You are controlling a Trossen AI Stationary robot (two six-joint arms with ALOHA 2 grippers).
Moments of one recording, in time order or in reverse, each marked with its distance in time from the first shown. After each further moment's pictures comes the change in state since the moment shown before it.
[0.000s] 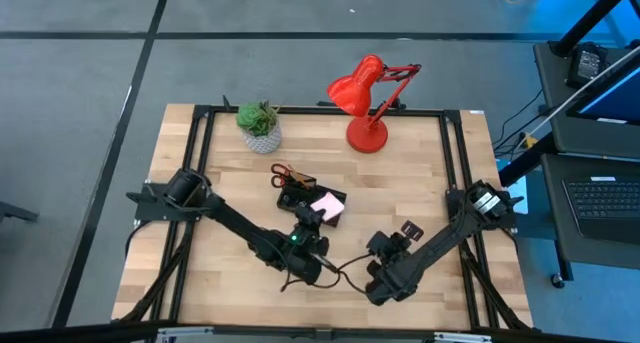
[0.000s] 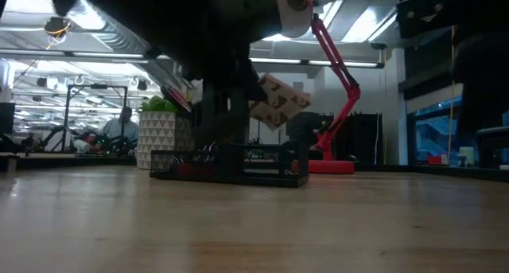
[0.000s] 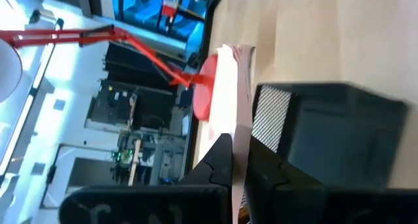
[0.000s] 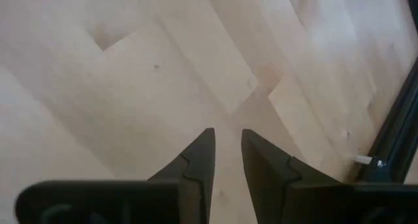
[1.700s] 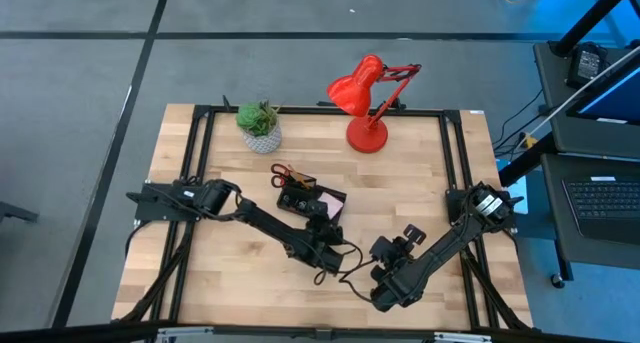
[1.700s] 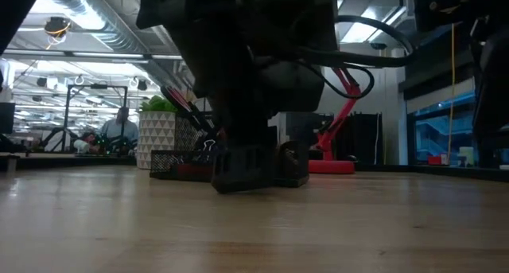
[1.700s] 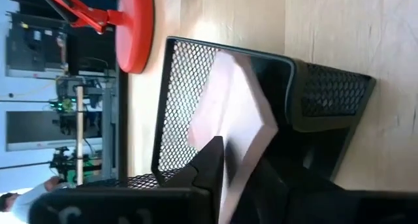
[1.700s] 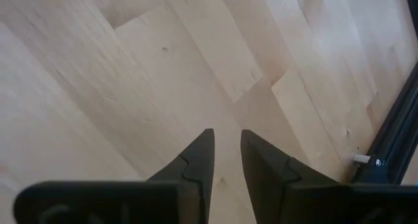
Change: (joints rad) left arm 0.101 0.286 0.413 -0.674 0.273 -0.457; right arm 0.046 0.000 0.000 -0.005 -0.009 -0.004
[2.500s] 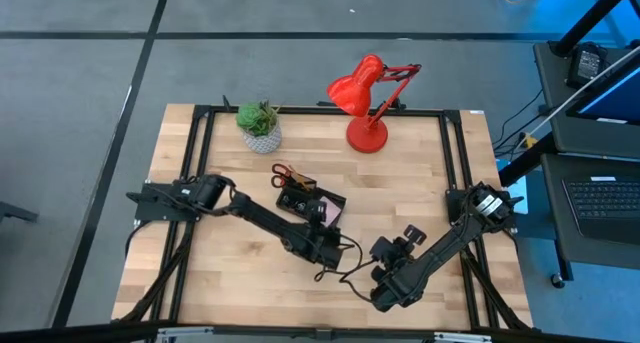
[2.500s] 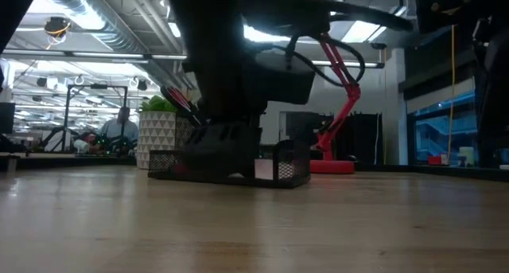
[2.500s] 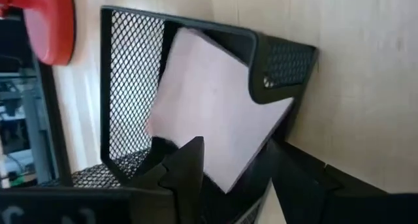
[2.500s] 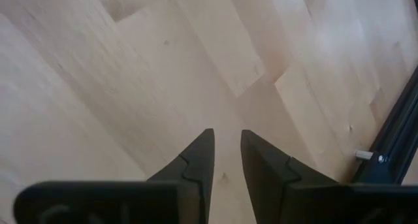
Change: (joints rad) left arm 0.015 -0.074 -0.002 -0.063 0.283 0.058; right arm 0.000 0.000 0.000 0.005 -0.018 -0.003
